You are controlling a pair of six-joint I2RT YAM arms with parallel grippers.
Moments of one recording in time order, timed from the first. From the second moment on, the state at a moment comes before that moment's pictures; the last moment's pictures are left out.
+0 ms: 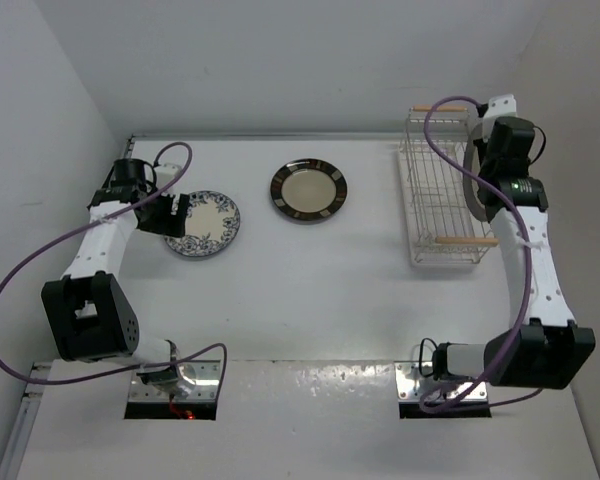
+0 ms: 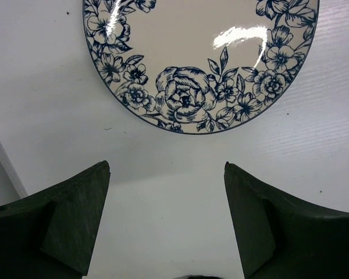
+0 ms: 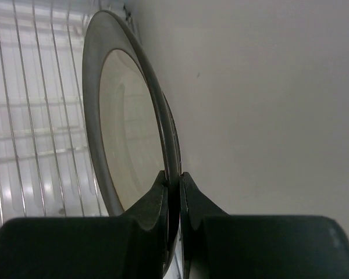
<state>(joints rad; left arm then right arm) 0.18 1.44 1.17 -0.73 0.17 0.33 -0.09 1.29 1.35 -0.44 0.42 -0.39</state>
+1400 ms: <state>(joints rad) 0.18 1.48 1.19 -0.76 0.18 0.34 -0.15 1.36 1.29 -0.39 0.28 -0.28</state>
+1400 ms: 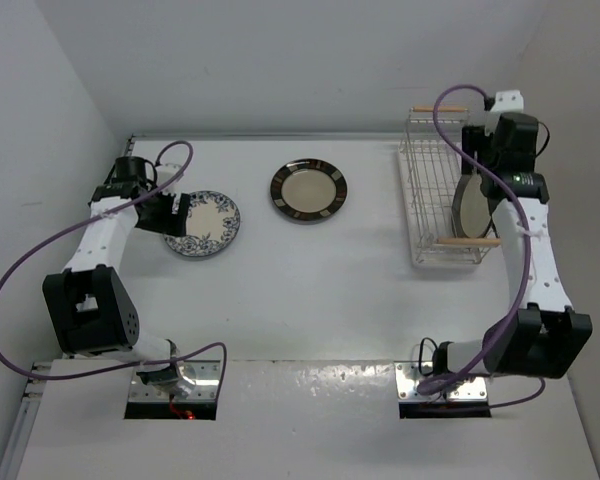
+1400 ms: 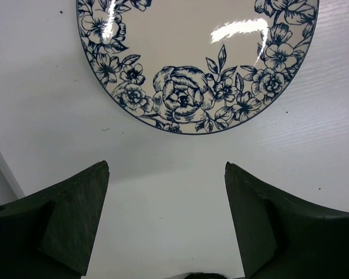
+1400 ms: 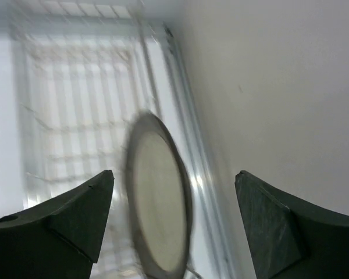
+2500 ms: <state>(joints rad) 0.18 1.51 1.29 -0.78 0.17 0.35 0.29 2.20 1.47 -0.11 -0.09 0.74</state>
